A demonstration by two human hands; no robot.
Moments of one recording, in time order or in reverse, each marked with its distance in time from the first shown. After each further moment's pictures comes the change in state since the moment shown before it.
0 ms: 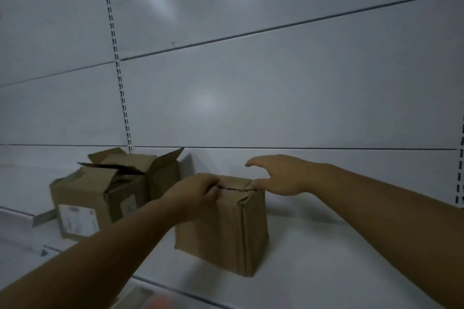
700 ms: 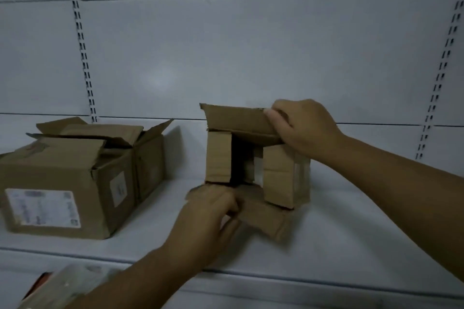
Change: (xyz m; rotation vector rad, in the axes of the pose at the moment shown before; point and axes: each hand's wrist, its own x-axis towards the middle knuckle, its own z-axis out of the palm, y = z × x) left_hand -0.074 -0.034 0.049 -0.315 0.338 0.545; right_hand -0.001 -0.067 -0.007 -0.182 0.731 0.074
